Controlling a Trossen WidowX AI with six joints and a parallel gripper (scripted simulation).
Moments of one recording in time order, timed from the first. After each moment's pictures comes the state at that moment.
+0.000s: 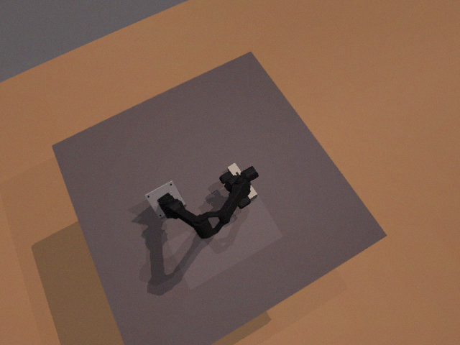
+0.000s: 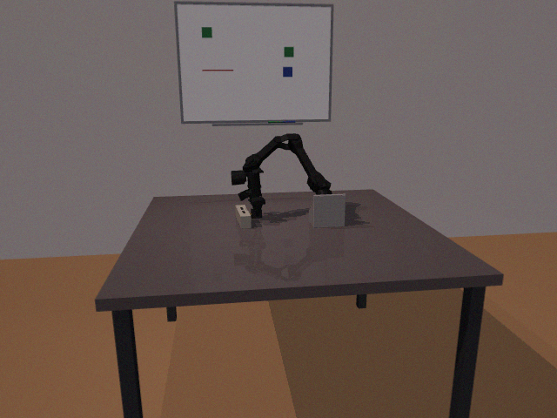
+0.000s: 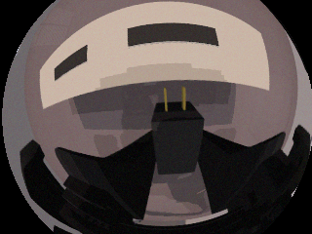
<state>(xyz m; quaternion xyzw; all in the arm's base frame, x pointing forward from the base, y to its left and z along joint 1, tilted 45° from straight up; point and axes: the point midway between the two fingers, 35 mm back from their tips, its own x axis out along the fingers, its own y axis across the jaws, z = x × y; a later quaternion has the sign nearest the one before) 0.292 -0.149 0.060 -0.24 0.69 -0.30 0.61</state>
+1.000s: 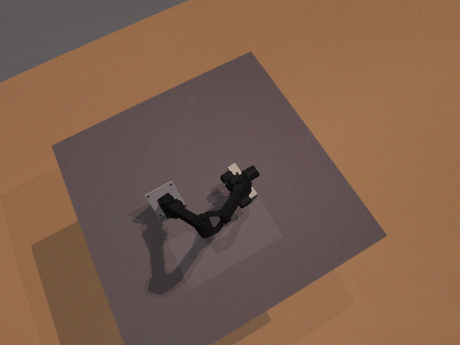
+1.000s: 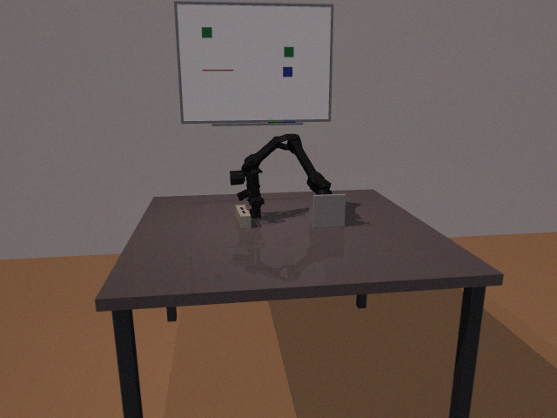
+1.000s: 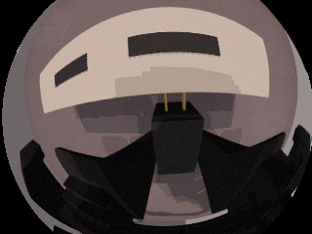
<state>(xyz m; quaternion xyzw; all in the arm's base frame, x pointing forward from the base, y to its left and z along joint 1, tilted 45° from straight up) 0.298 -0.150 0.060 -0.24 0.69 -0.30 0.61</state>
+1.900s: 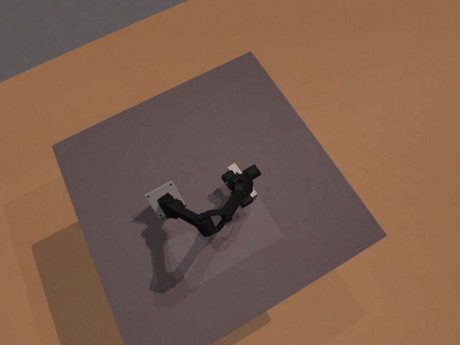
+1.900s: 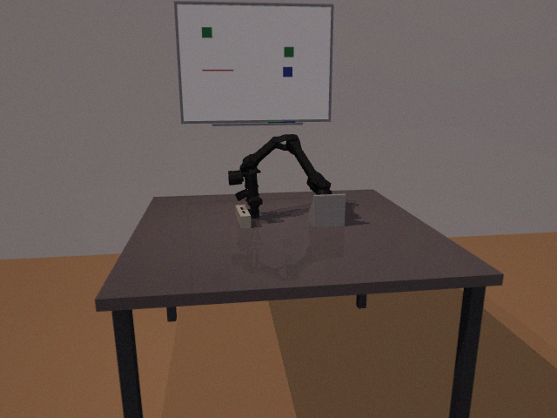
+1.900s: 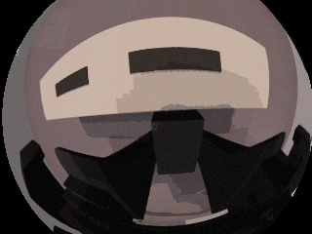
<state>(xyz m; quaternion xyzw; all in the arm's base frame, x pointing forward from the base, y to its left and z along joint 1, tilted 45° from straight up) 0.305 -0.150 0.060 -0.24 0.69 -0.30 0.61</state>
